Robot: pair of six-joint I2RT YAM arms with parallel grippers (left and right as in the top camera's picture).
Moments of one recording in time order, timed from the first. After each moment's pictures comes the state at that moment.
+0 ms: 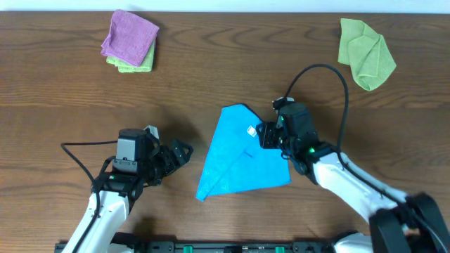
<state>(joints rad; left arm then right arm) -0.15 1.10 0.43 -0.31 0.46 -0.78 0.40 1.52 0.65 0.02 -0.12 0.51</state>
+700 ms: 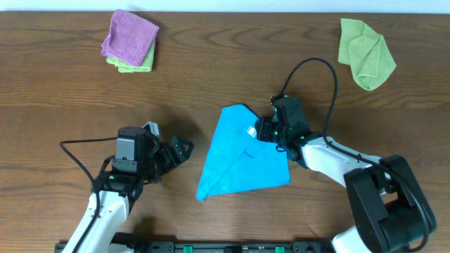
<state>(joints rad) -0.15 1.10 0.43 -0.26 0.46 -0.78 0.38 1.72 0.72 0.09 -0.15 0.57</state>
